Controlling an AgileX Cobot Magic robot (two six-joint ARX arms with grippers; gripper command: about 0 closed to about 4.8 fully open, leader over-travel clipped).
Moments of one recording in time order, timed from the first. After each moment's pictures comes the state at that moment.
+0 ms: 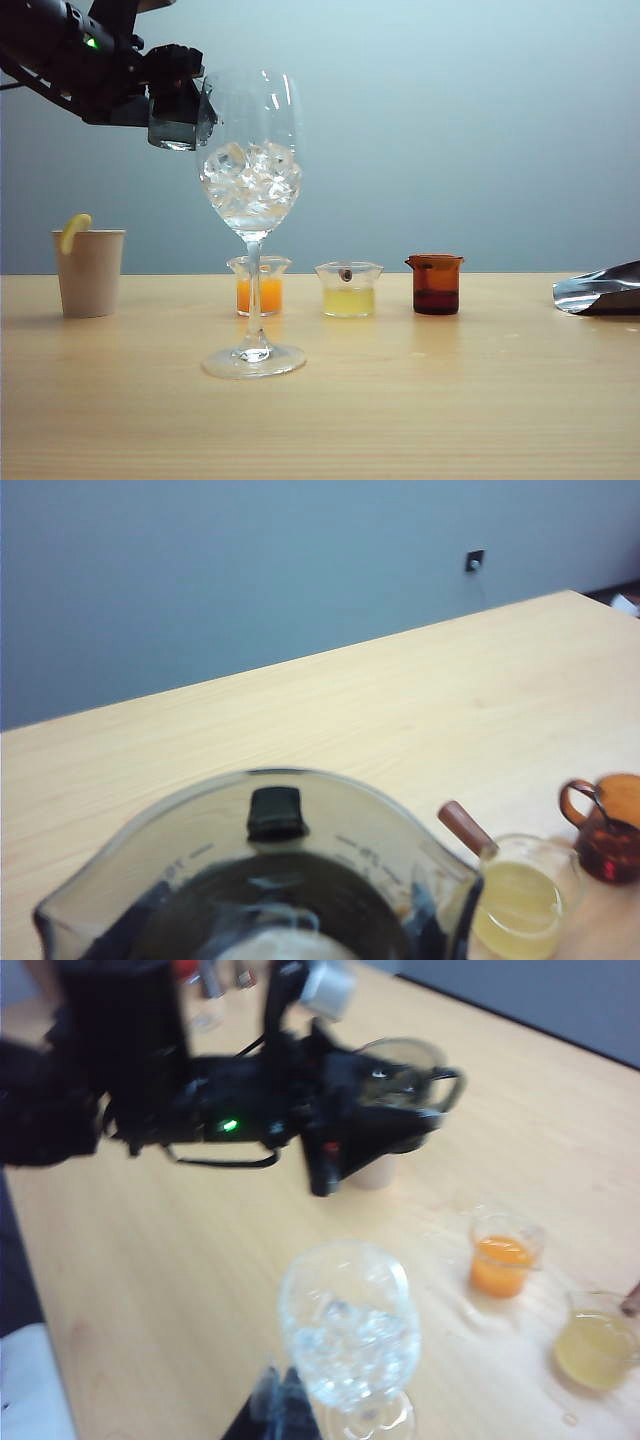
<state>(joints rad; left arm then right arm) -0.35 1.35 0.78 0.44 0.11 0.11 0.76 1.03 1.10 -0.42 -0.22 0.03</state>
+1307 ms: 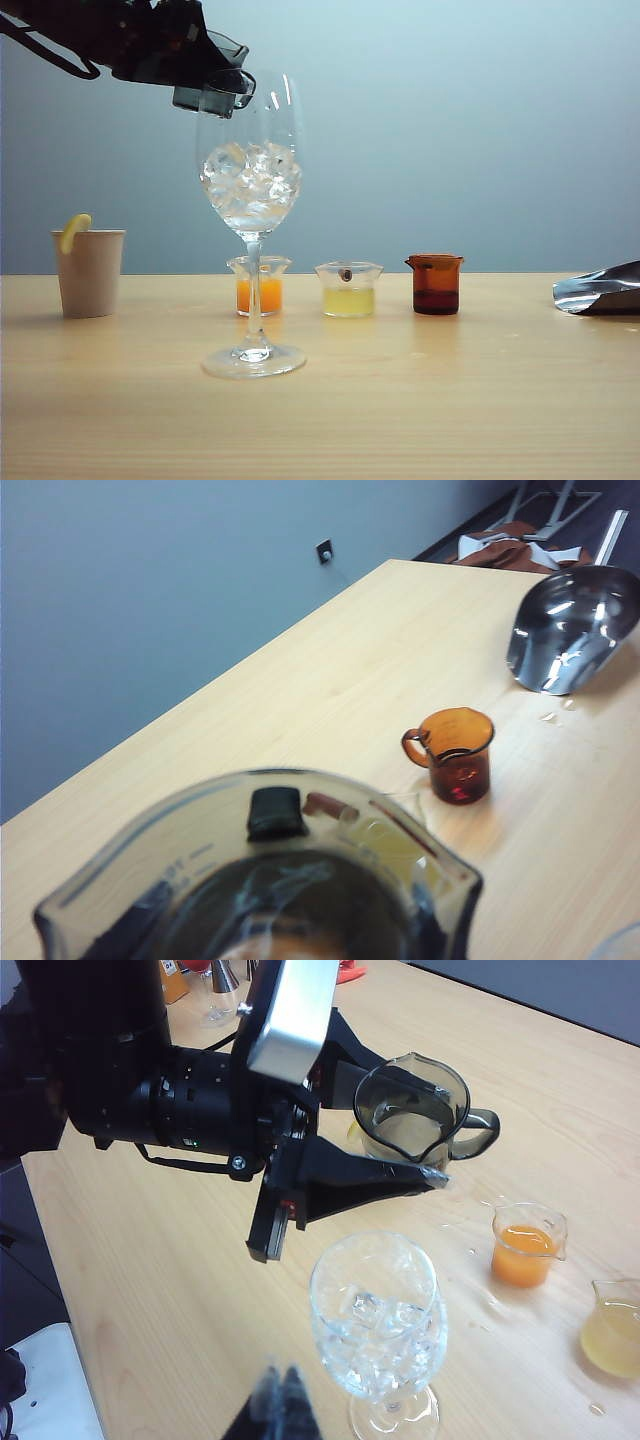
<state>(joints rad) -0.41 1.23 0.78 0.28 0.32 0.39 0.83 1.02 1.11 -0.43 -0.18 0.07</state>
